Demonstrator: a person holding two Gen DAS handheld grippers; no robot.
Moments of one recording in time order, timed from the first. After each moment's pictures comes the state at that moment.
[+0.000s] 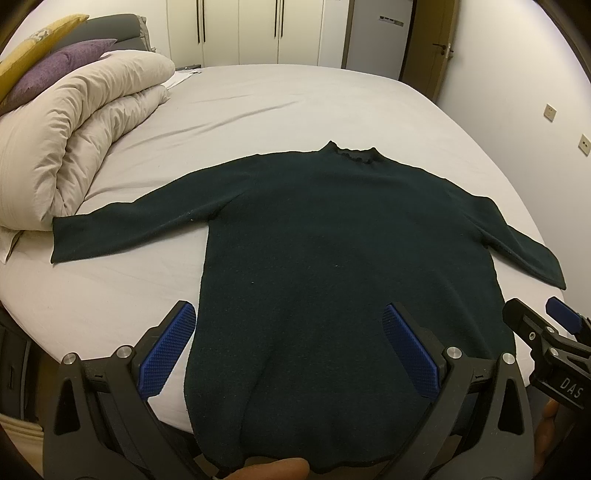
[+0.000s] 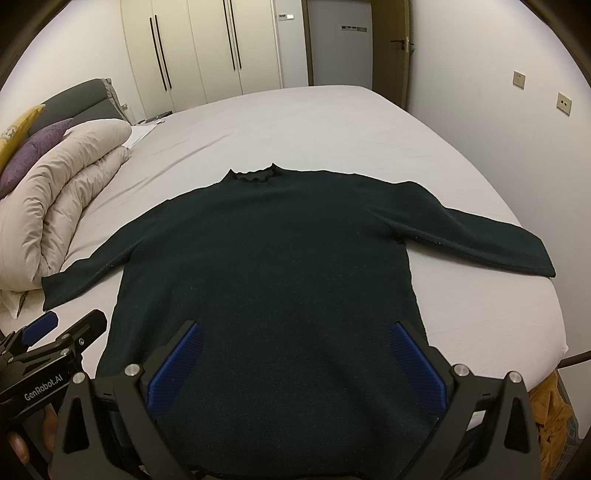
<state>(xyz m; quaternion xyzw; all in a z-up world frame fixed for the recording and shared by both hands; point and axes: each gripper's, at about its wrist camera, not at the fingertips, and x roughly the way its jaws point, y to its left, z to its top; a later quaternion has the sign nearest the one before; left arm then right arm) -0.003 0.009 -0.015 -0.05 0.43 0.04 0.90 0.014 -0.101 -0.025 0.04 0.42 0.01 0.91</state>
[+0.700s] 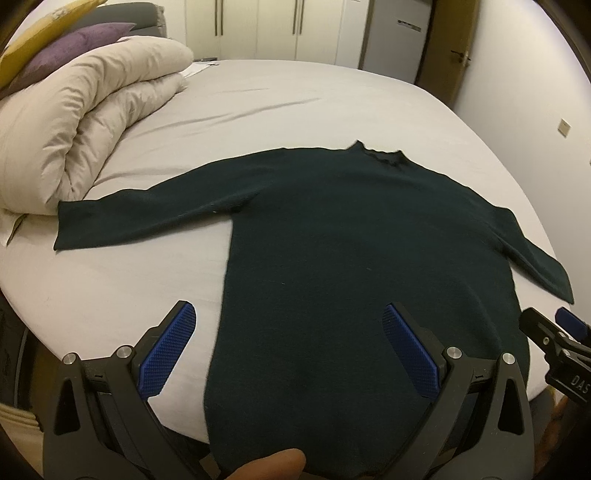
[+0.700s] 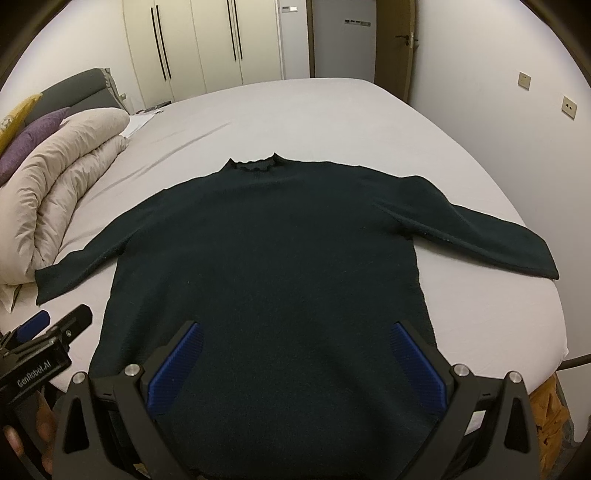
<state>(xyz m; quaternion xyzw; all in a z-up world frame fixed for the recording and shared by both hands) 0.004 0.050 -0.035 -0.07 0.44 0.06 0.89 0.025 -0.094 -0.036 0.03 0.43 0.01 0.90</state>
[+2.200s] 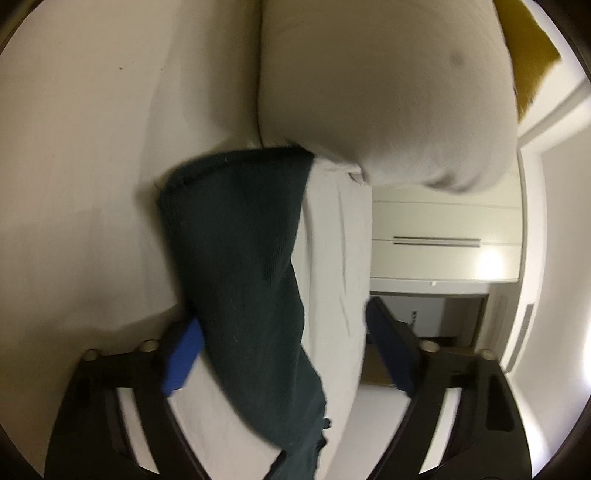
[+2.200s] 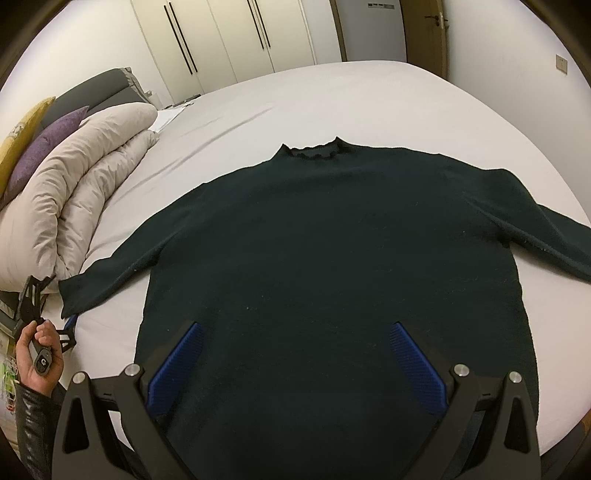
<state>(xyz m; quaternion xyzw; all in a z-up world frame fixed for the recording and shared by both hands) 0.021 0.469 -0.201 -0.71 0.15 0.14 0.67 0.093 -0.042 -0.067 0.08 0.45 0.09 0.89</state>
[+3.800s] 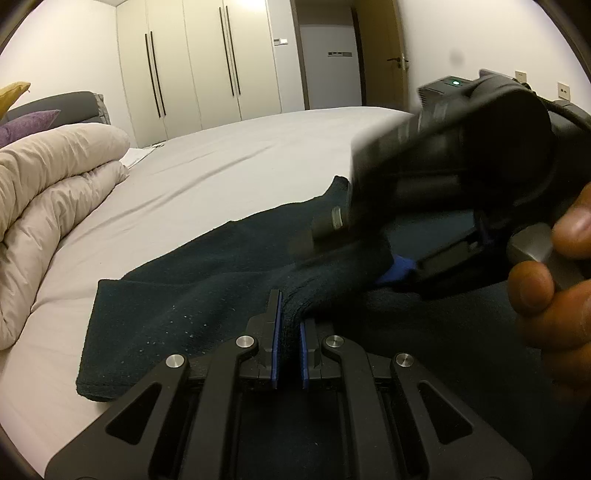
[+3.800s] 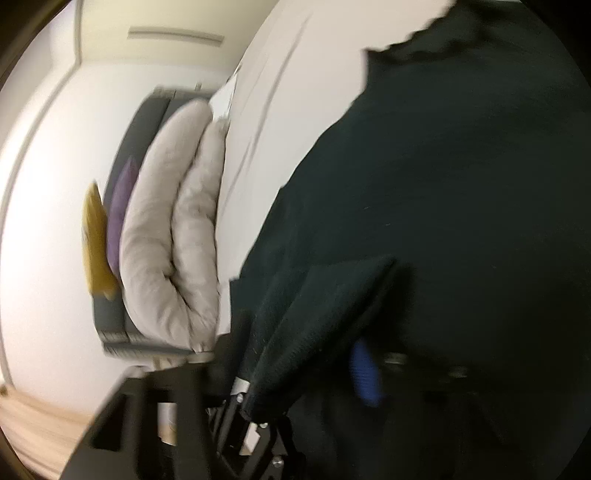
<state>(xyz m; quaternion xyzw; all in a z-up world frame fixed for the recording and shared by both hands) 0.179 0.065 -0.130 0.06 0.32 -0.01 0.95 0.307 0.026 -0.159 0.33 0.56 0.35 0.67</state>
